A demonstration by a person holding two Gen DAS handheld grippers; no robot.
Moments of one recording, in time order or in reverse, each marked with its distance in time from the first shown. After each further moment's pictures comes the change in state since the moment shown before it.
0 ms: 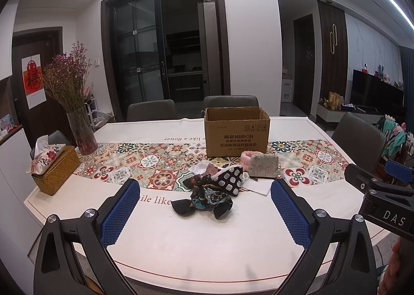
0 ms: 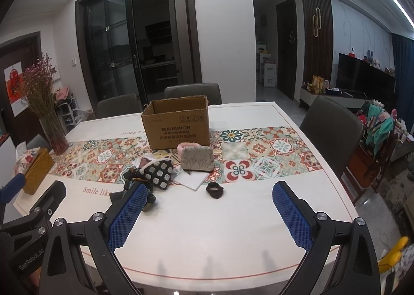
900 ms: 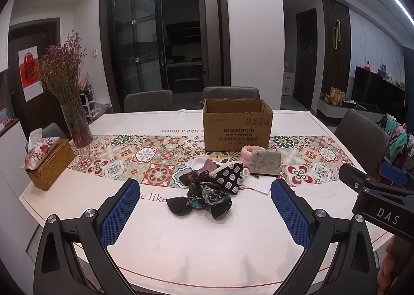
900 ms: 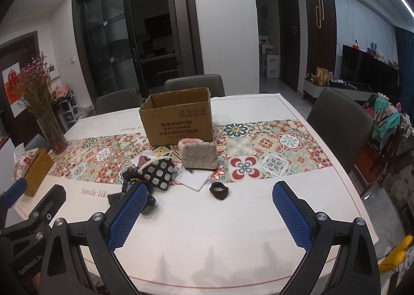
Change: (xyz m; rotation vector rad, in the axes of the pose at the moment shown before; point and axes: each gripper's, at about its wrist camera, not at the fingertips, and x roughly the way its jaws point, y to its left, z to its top) left arm 0.035 -0.004 0.007 -0.016 0.065 -0.006; right arm 0.040 0.000 0.013 0.015 0.056 0.021
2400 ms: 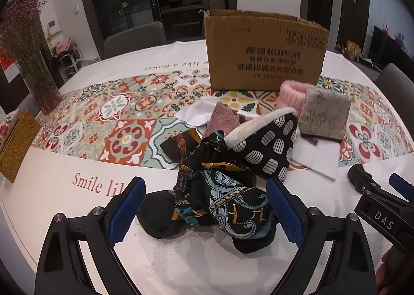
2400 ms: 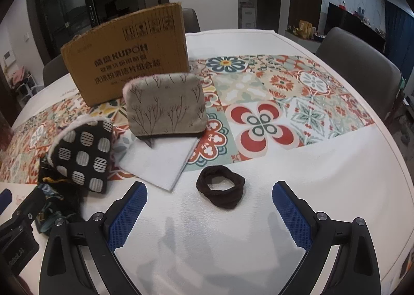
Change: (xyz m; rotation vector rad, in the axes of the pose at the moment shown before) left arm 0.256 0.005 -0.049 0.042 0.326 0.029; right arm 0.247 0.005 -0.049 0.094 0.264 -0.164
